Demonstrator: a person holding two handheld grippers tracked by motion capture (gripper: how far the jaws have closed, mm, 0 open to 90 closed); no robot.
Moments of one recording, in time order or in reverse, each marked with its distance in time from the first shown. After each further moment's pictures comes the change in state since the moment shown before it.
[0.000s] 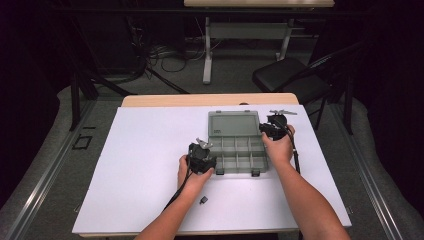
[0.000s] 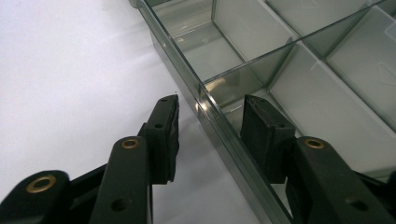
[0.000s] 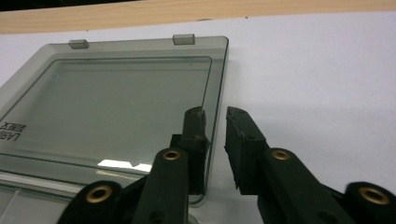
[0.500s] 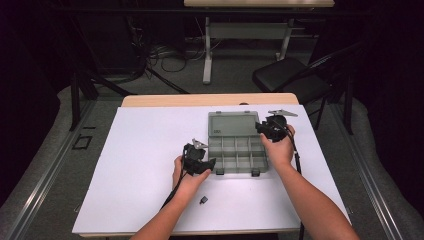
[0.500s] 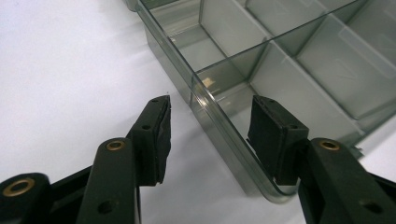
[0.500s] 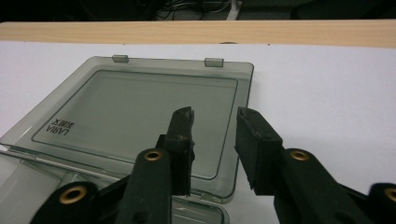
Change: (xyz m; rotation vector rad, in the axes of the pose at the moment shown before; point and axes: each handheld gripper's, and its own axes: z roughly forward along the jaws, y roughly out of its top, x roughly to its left) left arm 0.007 -0.003 -0.019 -0.004 -0.074 -0.003; right arm 0.012 0.001 -0.019 -0.070 0.058 -0.069
